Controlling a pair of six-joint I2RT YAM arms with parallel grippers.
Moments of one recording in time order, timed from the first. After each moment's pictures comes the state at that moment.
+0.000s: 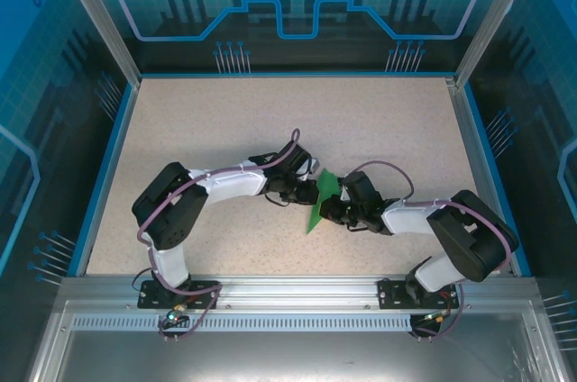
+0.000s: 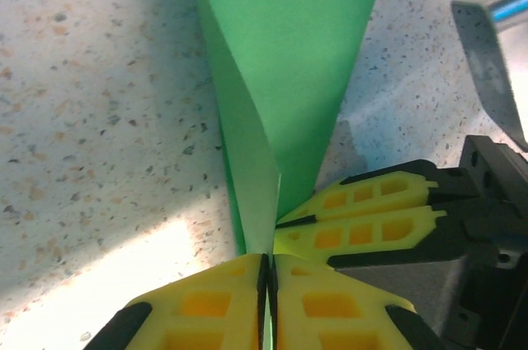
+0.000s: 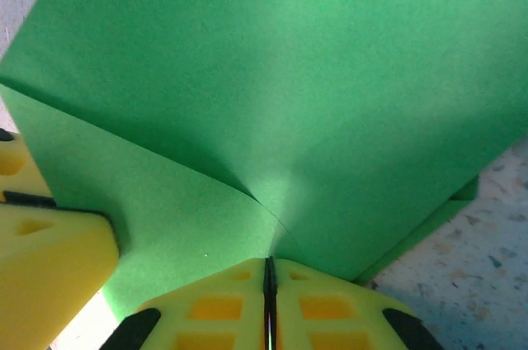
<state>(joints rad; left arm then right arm) -0.74 1.83 1.13 -0.35 0.36 -0.56 0.60 1.49 0.43 0.21 -0.31 0.90</state>
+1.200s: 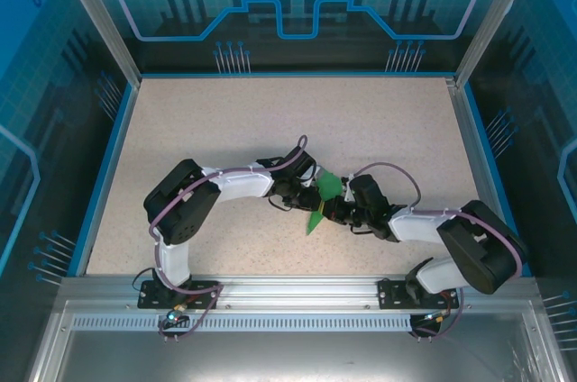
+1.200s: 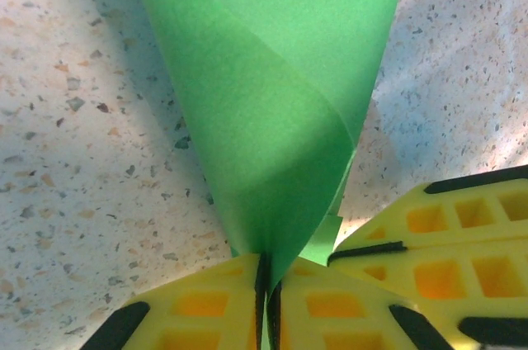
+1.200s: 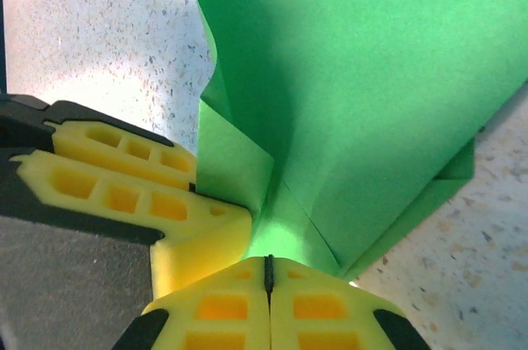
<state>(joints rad) -0.76 1.91 1.14 -0.34 0.37 -0.53 0.59 1.39 0.36 0.27 -0.31 0.88</state>
